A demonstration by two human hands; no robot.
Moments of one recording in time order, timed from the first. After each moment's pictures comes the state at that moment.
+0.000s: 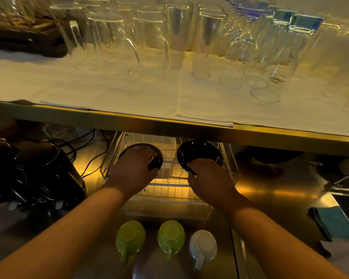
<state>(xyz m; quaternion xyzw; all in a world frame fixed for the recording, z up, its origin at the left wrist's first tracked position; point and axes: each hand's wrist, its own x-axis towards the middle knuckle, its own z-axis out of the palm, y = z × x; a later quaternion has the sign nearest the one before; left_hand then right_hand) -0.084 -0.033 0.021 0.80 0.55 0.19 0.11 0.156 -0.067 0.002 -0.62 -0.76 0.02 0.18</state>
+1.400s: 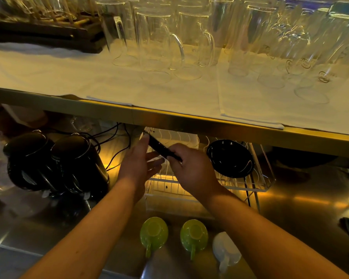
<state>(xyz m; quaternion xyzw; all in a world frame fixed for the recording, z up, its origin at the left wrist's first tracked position) -0.135 -0.041 0.020 0.30 0.53 0.53 0.60 0.024 -0.041 0.013 -0.50 -0.76 0.13 0.40</state>
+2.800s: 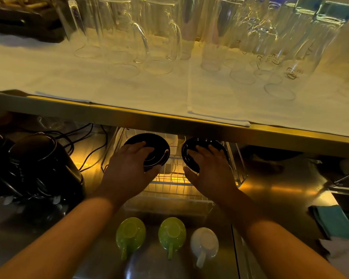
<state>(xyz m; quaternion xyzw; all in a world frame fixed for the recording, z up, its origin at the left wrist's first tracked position) -0.109 -0.026 -0.005 0.80 0.58 0.17 0.07 0.147 -0.043 -0.011 -0.65 -0.75 -0.01 0.13</state>
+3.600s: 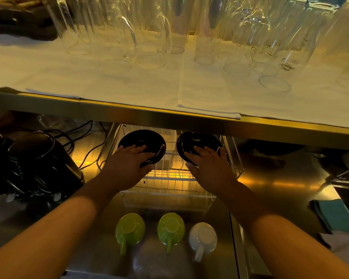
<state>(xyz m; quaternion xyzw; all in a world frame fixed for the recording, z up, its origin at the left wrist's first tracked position) -0.109 0.000 -0.024 0.84 0.53 0.01 0.09 0.170 -0.033 -0.025 -0.64 -0.77 0.02 0.03</state>
